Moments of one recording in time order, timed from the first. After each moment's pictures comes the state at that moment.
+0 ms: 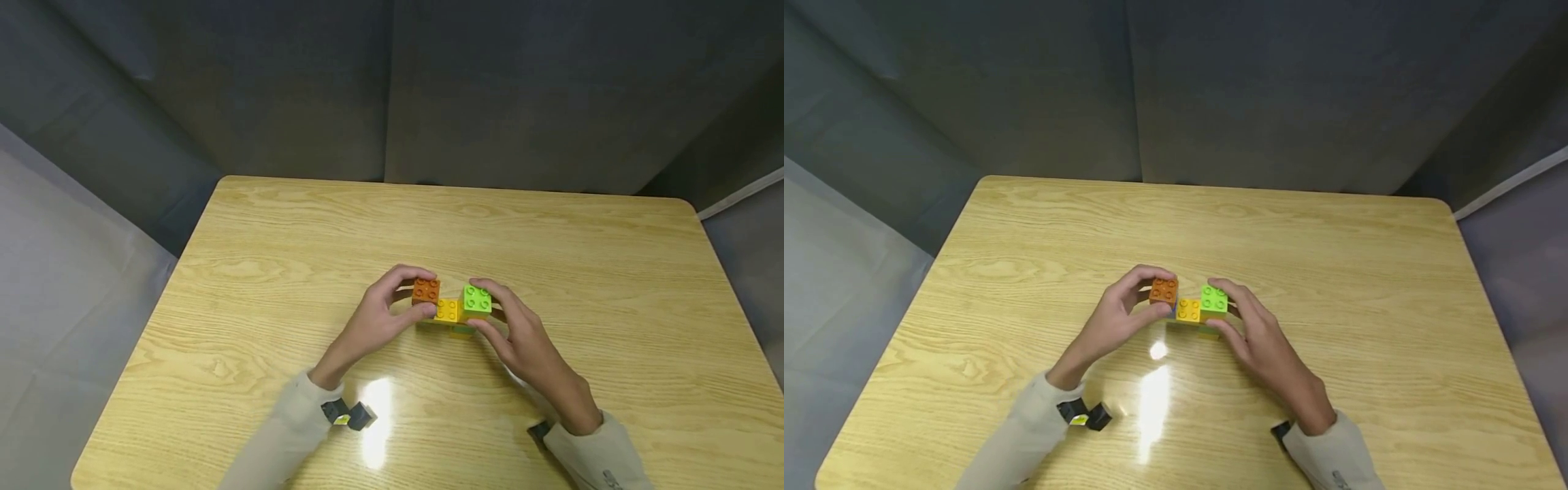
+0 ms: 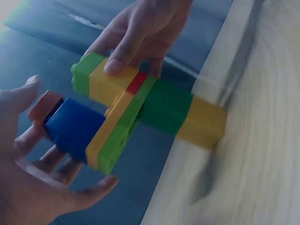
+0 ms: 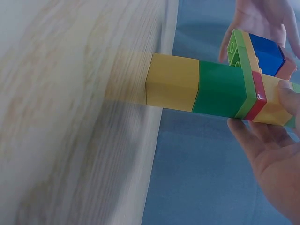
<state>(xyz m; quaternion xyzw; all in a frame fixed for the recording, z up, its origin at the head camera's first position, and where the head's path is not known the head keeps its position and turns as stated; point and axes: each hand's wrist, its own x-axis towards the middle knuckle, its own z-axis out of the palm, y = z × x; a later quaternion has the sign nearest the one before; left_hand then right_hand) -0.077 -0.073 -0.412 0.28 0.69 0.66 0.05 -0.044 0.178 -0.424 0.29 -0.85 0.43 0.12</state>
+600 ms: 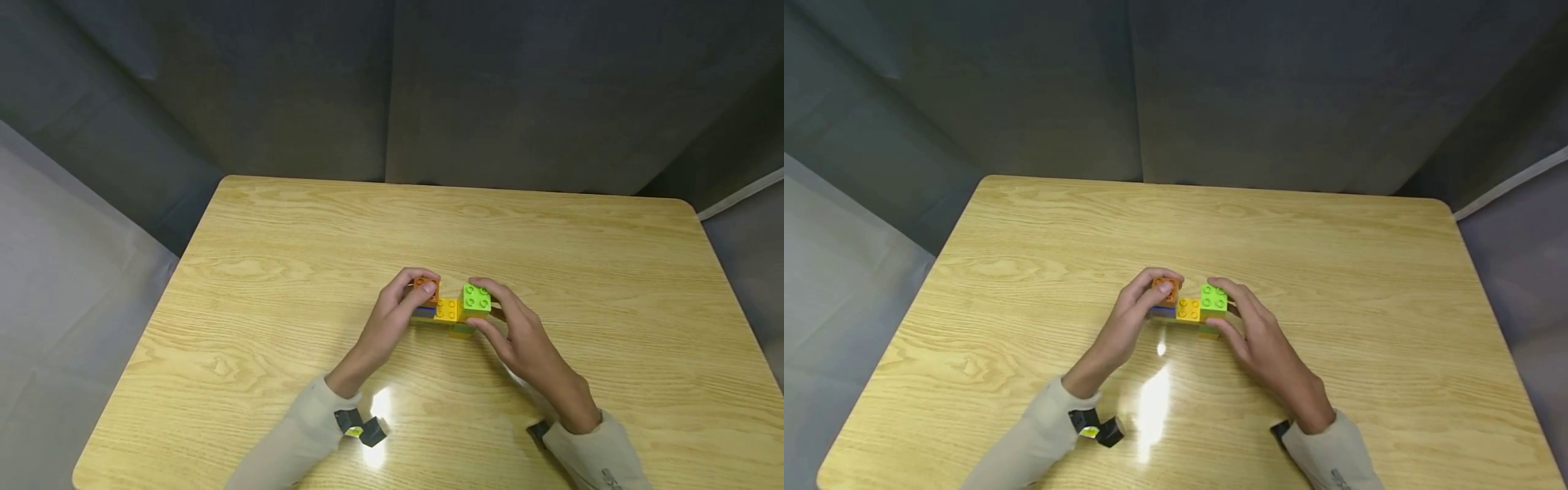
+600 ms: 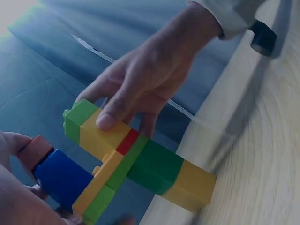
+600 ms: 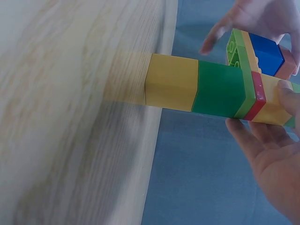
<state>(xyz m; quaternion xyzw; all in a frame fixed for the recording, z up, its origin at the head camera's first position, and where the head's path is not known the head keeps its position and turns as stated) -0.063 -0.048 -0.404 0.12 0.68 0.71 0.10 -0.044 0.179 -0.424 0.29 -0.85 0.42 0.13</state>
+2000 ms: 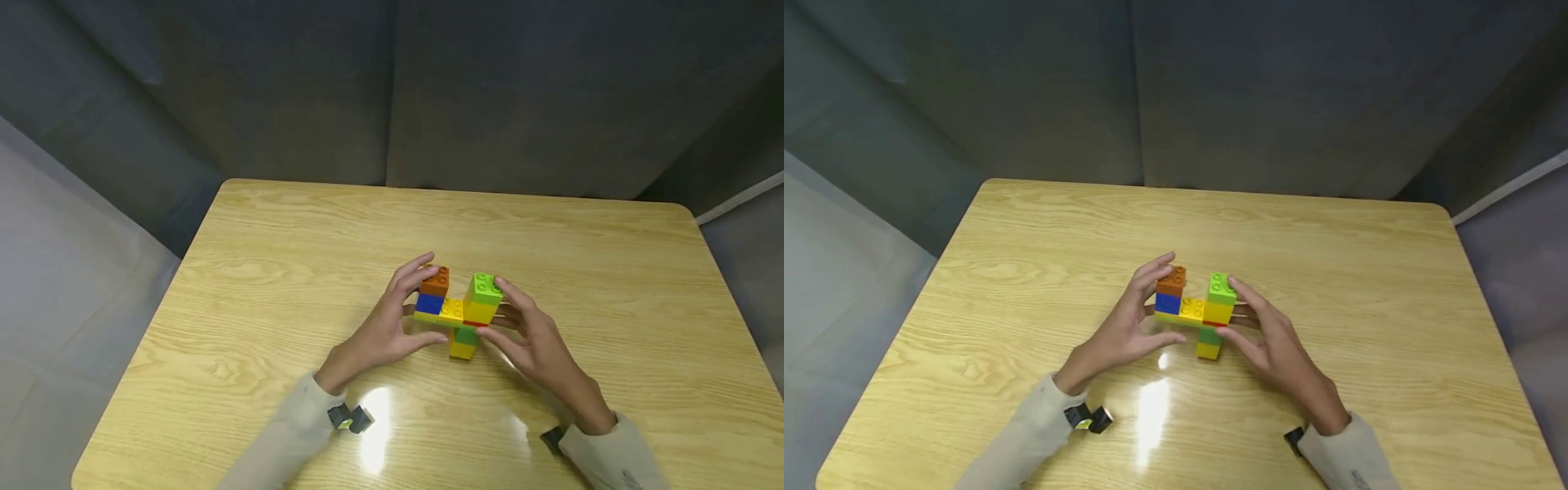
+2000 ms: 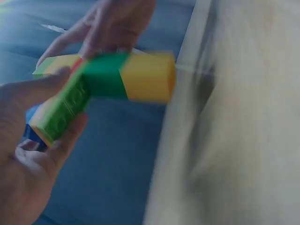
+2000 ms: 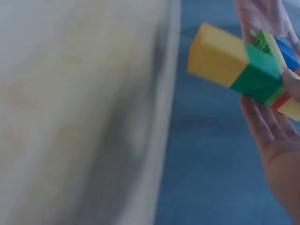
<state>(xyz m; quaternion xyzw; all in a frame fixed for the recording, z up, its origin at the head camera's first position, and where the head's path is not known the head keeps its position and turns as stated) -0.072 -0.068 -0.421 0.39 0.72 0.57 -0.03 -0.043 0.197 -0.429 0.33 -0.79 0.50 0.11</state>
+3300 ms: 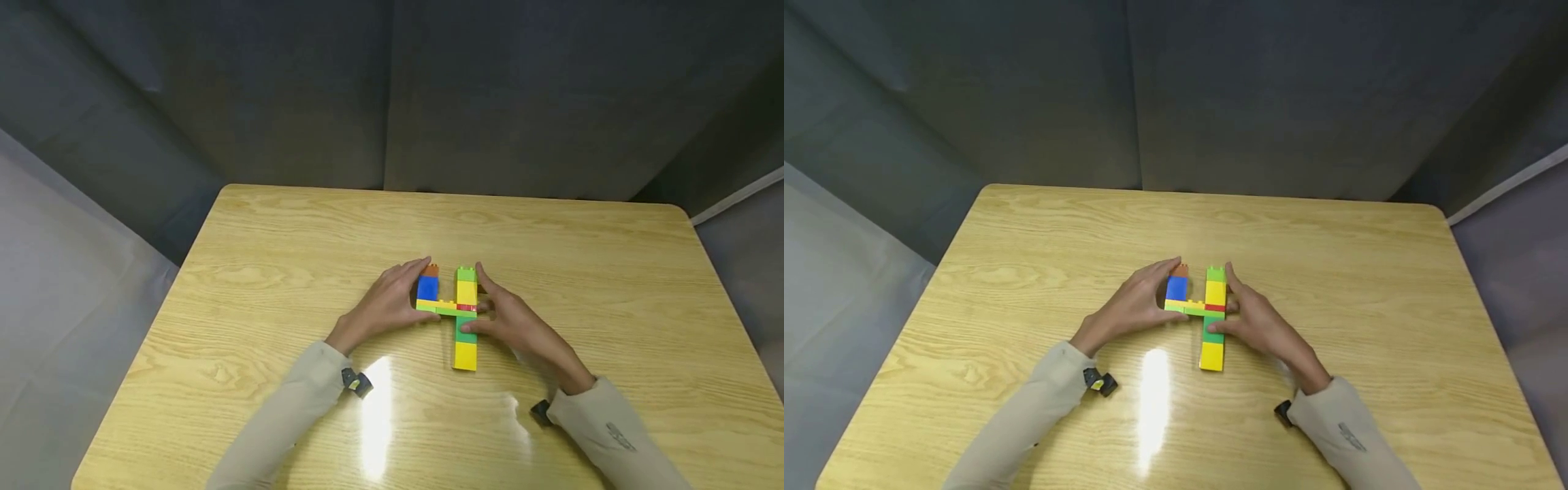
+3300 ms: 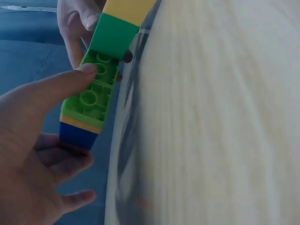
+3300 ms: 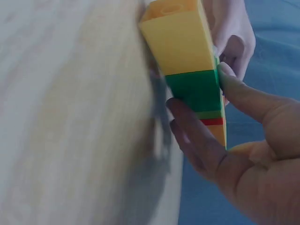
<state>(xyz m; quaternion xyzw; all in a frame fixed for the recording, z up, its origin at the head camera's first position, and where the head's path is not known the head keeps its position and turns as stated) -0.125 -0.066 -0.456 0.29 0.90 0.32 0.06 -0.088 0.192 -0.437 0.15 -0.87 0.42 -0.20</state>
